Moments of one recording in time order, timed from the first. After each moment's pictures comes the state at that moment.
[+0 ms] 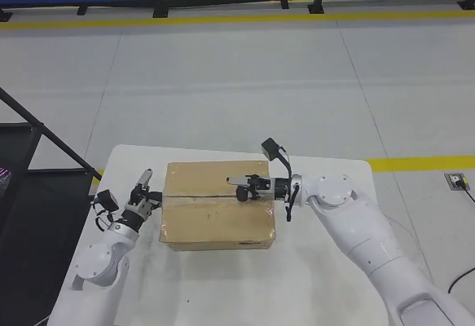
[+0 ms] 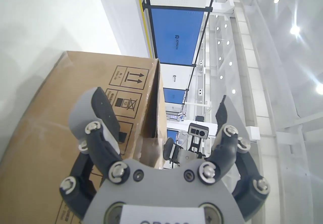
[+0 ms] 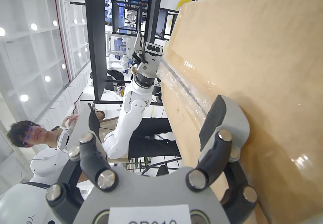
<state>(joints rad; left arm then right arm) 1.09 -1.23 -1.50 -1.37 -0.32 -0.07 -0.32 -0.36 -1.40 0.83 -0.75 0.36 -0.37 1.02</state>
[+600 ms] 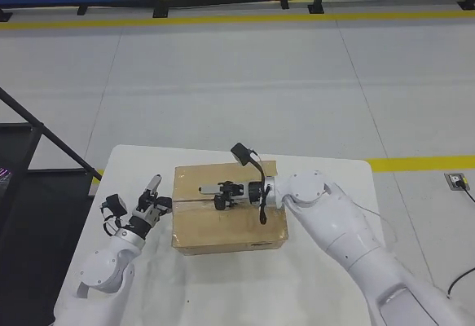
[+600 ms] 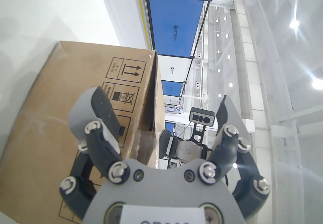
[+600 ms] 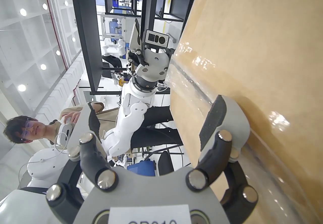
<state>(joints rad) 1.14 -1.23 -1.48 -1.44 -0.33 -0.07 -0.33 -0.28 -1.52 0.70 -0.66 0.38 -0.34 1.03</state>
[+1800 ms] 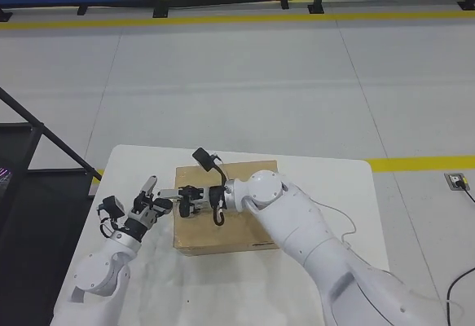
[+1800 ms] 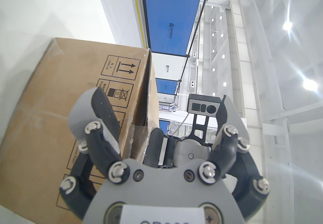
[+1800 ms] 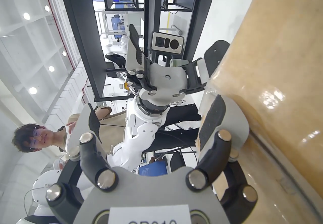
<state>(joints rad) 1.17 -1.23 -1.51 -1.47 -0.37 -0.07 -0.36 -0.15 -1.80 0.60 -0.28 0.47 -0.39 1.01</state>
